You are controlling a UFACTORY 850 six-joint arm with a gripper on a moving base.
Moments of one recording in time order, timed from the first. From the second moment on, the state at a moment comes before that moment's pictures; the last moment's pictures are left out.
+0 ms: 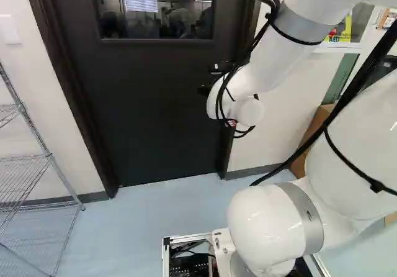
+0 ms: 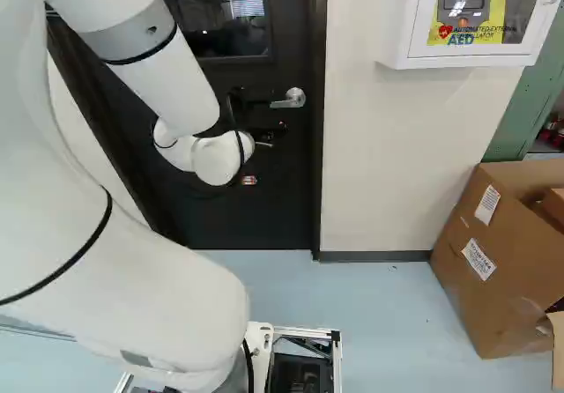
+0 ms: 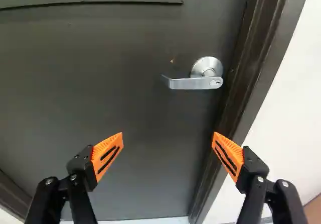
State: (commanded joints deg) arm 0.4 9.8 -21.2 0.0 50.1 0.0
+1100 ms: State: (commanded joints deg) arm 1.8 5.2 -32.8 0.0 50.2 0.0
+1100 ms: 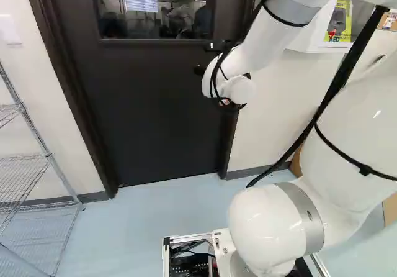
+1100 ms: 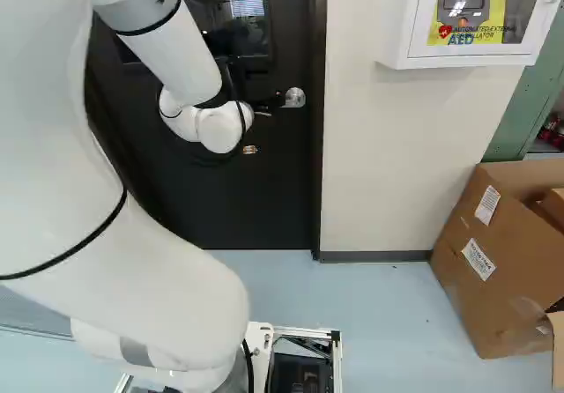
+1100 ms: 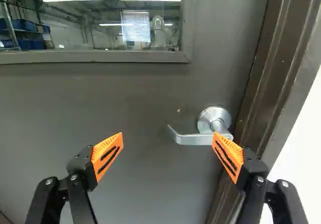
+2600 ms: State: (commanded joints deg) arm 3.7 -10.9 -44.8 0.0 50.2 0.0
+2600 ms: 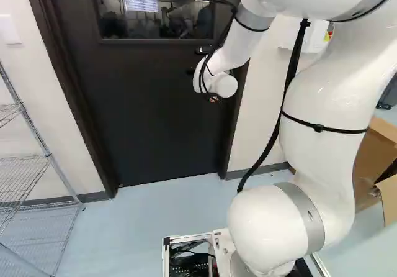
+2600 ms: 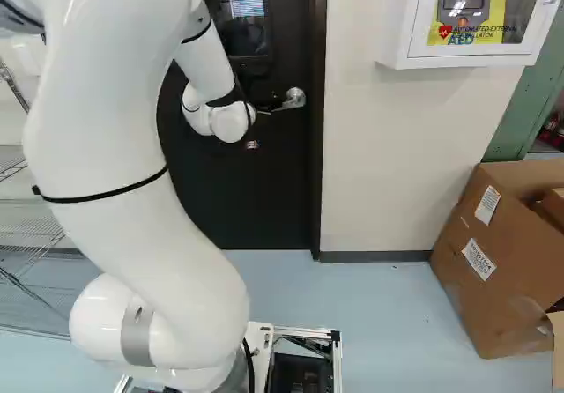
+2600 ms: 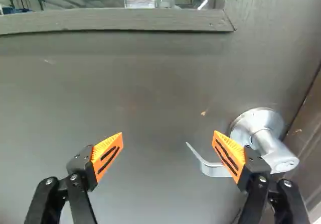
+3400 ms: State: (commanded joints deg) arm 2.3 -14.7 -43.6 0.0 50.2 0.0
